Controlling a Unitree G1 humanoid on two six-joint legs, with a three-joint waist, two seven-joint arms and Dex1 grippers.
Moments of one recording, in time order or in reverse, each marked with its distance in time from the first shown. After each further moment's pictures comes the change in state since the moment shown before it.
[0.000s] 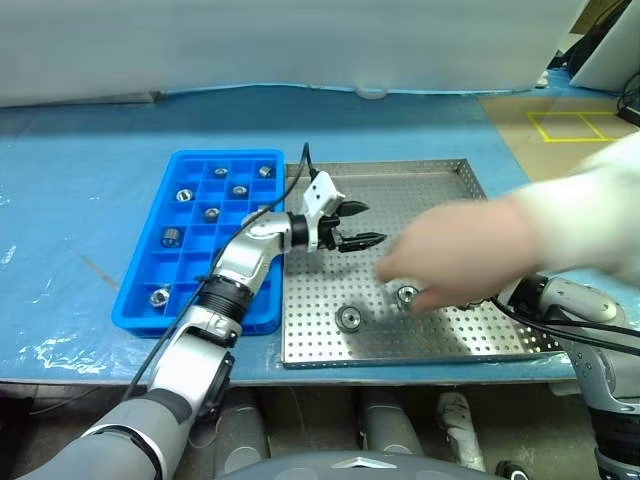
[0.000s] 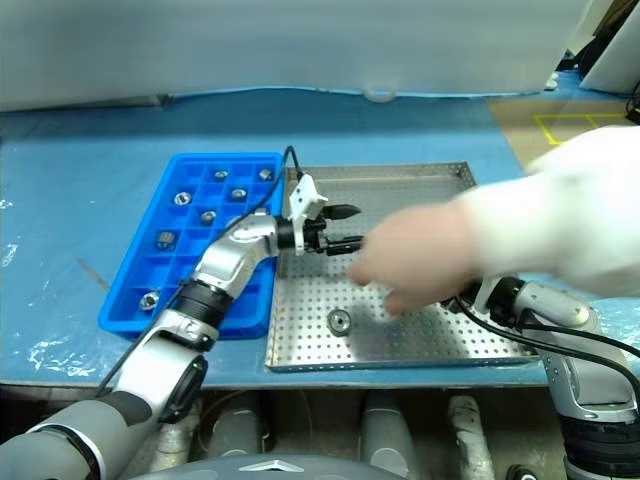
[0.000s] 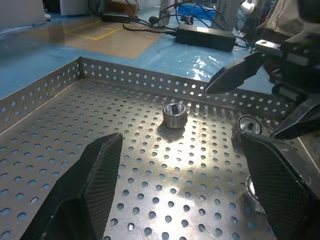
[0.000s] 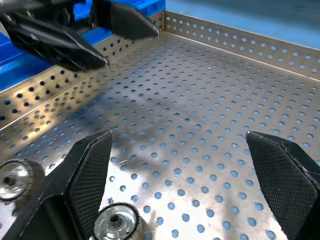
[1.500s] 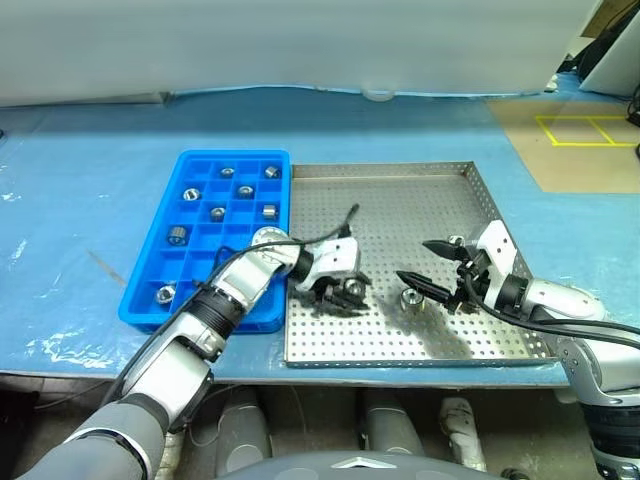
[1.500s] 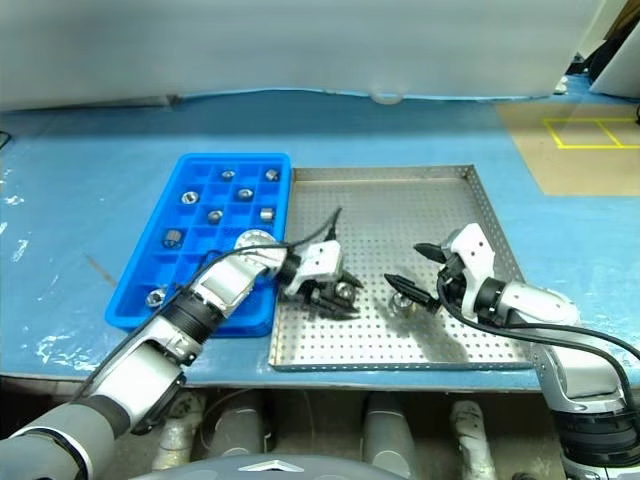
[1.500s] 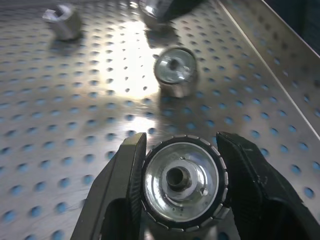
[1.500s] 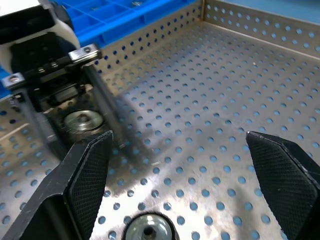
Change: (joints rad) left arm 0.057 0.079 -0.214 -0.043 0.196 -0.081 -0.117; right arm -0.060 -0.024 0.081 0.038 0.025 0.004 0.060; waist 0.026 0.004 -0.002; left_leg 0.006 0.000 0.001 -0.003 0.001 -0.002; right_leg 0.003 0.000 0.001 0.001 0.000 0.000
